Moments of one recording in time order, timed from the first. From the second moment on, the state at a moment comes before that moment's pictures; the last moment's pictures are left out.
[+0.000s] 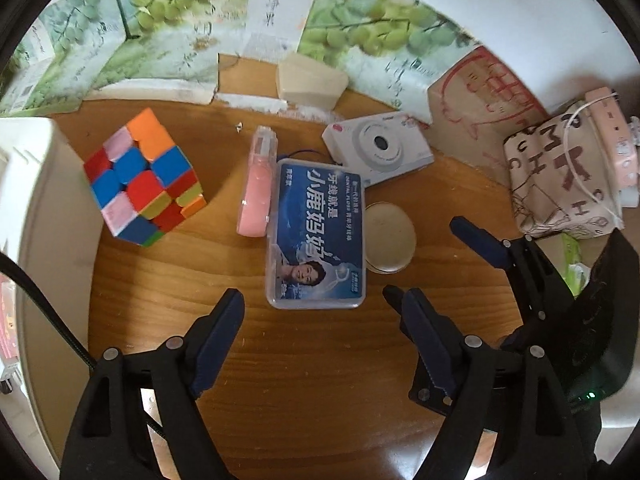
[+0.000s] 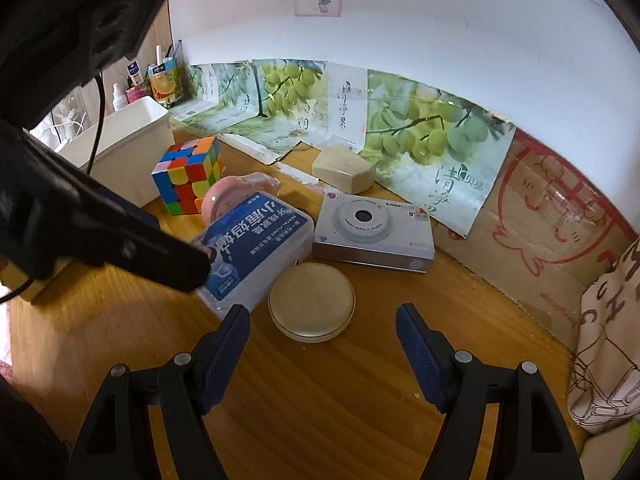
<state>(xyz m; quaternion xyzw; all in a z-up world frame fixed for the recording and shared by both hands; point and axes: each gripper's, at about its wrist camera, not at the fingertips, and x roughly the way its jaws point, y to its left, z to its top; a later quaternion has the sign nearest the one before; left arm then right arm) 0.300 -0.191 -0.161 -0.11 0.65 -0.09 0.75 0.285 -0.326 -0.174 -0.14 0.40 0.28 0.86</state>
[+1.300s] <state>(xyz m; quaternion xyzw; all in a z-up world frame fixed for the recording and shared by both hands) 0.322 -0.172 -0.202 -0.13 0.67 -0.06 0.73 0.285 -0.300 -0.197 -0.14 0.42 0.25 0.86</state>
